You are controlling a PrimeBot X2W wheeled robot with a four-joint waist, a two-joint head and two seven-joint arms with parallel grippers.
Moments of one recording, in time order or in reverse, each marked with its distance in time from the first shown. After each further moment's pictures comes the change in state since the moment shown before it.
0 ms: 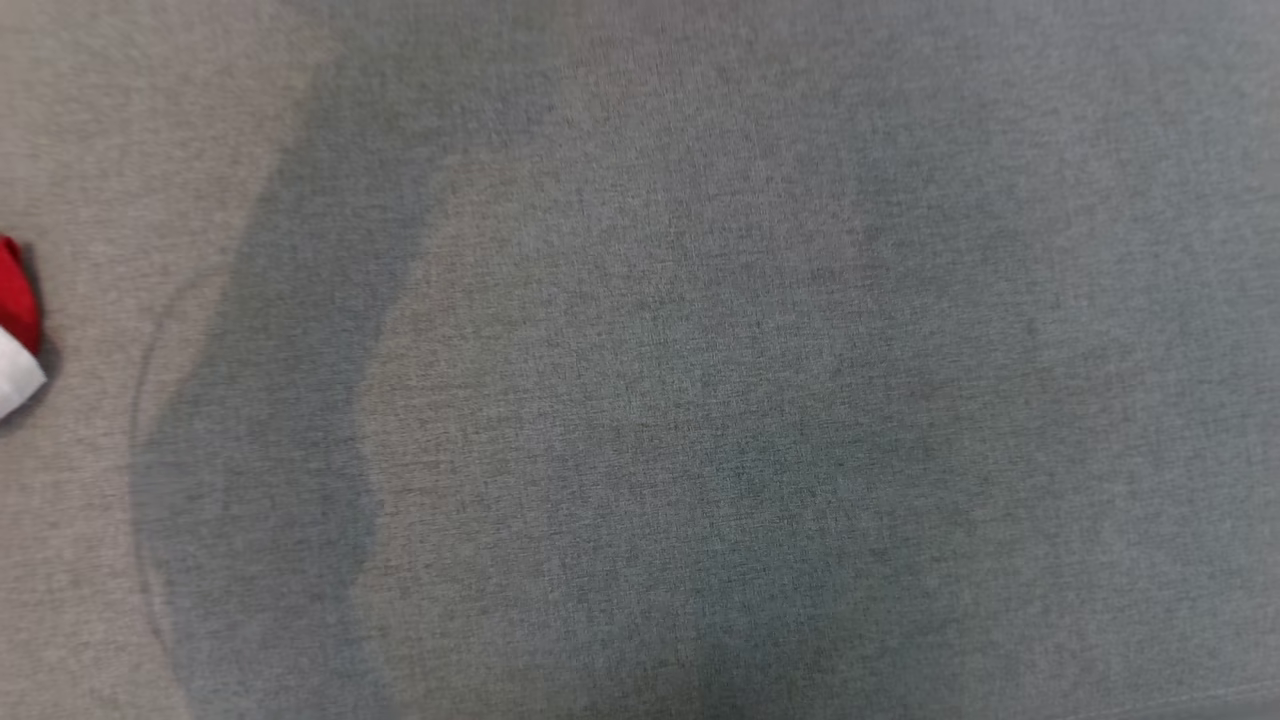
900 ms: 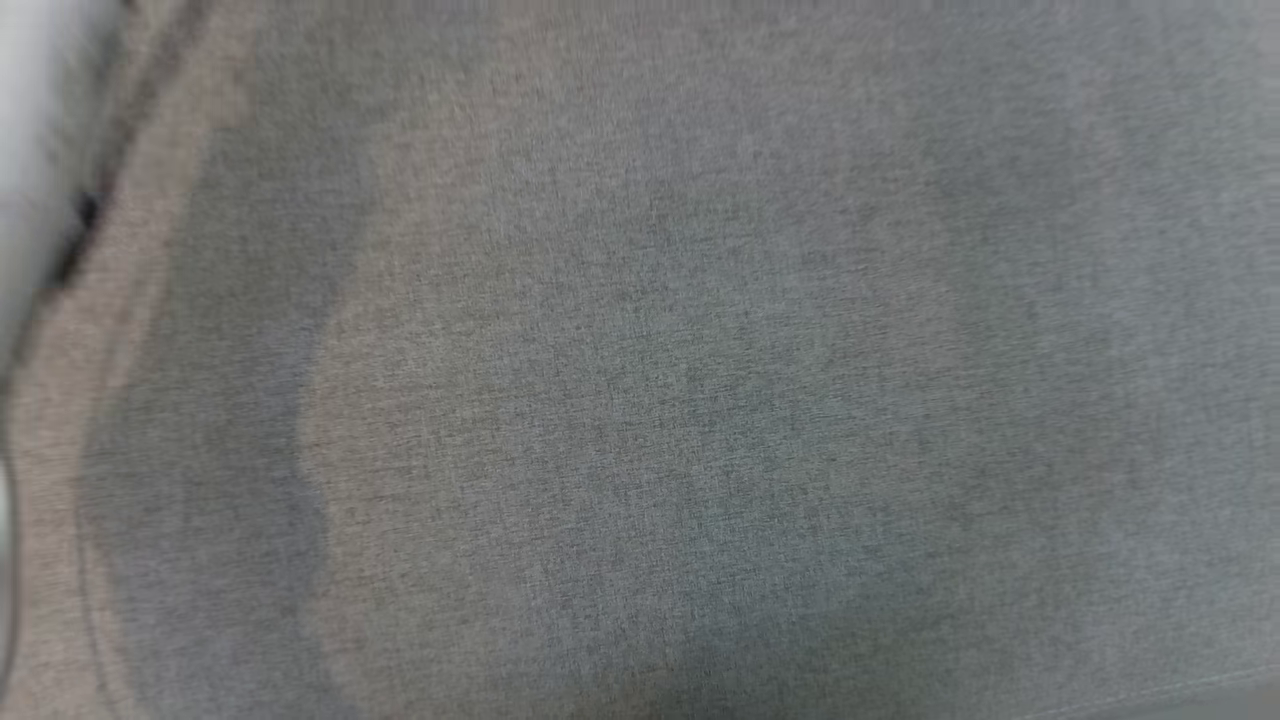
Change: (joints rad) left arm 0.116 0.020 -0.208 0.107 -0.206 0.000 -0.179; right arm 0.156 -0.035 0.100 0.014 0.173 0.000 -0.088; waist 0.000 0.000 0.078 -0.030
